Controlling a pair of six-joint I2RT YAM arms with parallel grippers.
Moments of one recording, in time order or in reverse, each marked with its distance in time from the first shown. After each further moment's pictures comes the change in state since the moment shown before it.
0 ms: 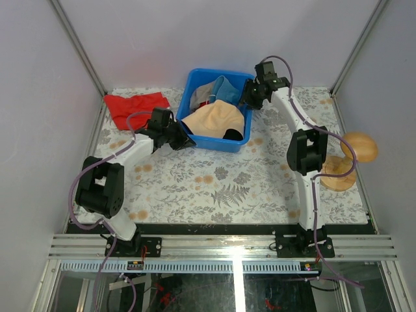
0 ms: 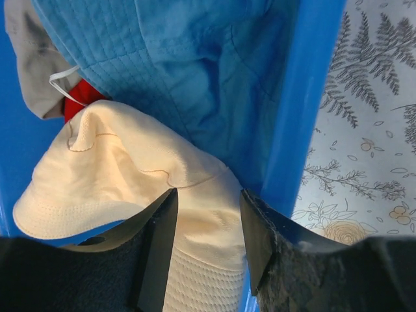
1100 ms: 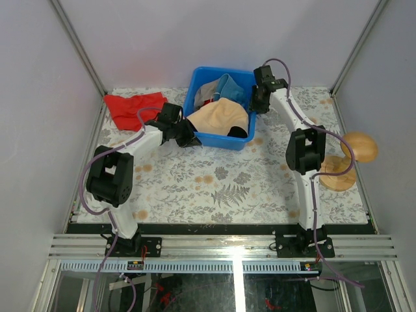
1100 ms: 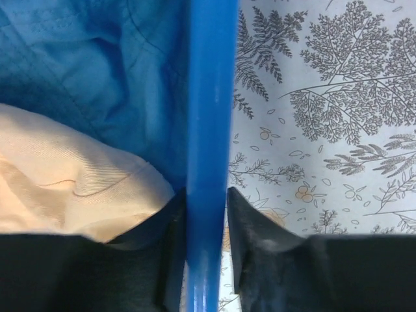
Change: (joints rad) left arm -0.035 0.156 0.166 -0.100 -0.030 -0.006; right arm 0.005 0.027 0.013 -0.096 0.274 -0.098
